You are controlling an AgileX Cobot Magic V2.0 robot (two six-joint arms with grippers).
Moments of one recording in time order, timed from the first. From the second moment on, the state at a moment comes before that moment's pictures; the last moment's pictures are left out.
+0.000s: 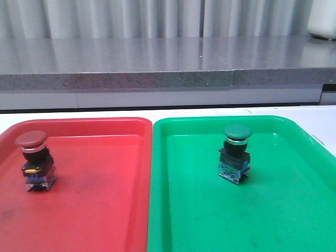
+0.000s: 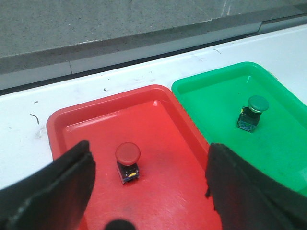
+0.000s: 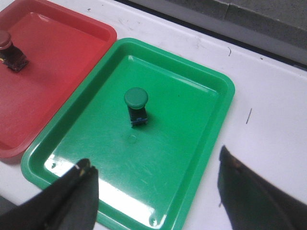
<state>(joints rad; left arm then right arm) -0.36 0.53 -0.80 -0.09 0.80 -0.01 0.51 0.64 -0.89 -0.05 0.95 0.06</state>
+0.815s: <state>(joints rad) -0.36 0.53 -0.80 -0.09 0.81 -0.01 0.51 0.64 -0.89 -0.05 0.95 0.06</state>
